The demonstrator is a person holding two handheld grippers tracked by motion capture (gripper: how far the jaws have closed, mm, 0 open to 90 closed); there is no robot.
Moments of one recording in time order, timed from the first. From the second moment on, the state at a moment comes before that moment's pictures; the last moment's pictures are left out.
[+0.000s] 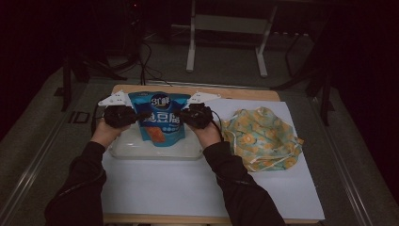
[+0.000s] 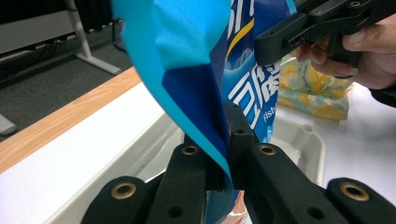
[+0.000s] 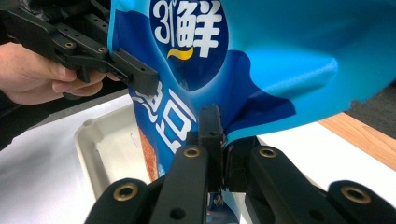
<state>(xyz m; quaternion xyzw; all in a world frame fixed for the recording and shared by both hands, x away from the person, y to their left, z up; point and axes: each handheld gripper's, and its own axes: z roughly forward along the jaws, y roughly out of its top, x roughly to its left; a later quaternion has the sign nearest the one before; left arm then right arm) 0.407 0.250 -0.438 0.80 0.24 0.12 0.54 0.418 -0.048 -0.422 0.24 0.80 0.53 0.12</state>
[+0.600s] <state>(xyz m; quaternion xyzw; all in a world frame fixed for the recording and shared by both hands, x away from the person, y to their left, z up) 0.402 0.247 -0.434 0.80 0.27 0.11 0.53 0.415 -0.048 -0.420 0.23 0.80 0.53 0.12</state>
